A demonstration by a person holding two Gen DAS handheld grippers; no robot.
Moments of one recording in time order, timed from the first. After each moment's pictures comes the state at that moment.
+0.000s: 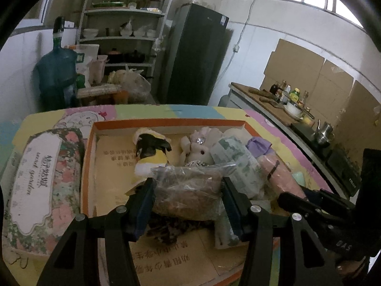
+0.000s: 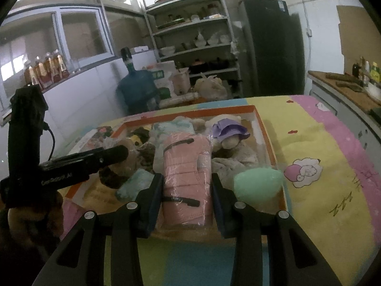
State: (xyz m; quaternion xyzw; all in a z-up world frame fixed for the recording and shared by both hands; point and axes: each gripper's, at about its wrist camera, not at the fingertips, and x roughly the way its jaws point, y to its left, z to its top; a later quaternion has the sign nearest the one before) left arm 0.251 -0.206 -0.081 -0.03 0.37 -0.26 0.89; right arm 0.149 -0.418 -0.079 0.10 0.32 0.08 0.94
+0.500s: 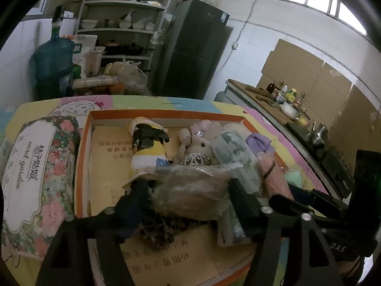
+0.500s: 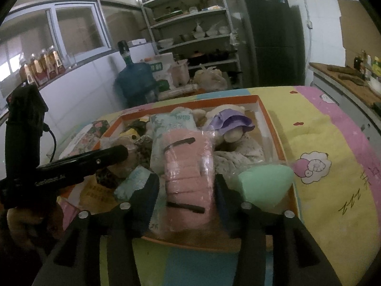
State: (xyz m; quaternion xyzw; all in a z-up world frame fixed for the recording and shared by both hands) left arm 0.254 -0.198 -0.089 -0.05 0.38 -0.28 0.88; right arm 0.158 -0.411 -0.084 0.10 0.34 0.08 0.93
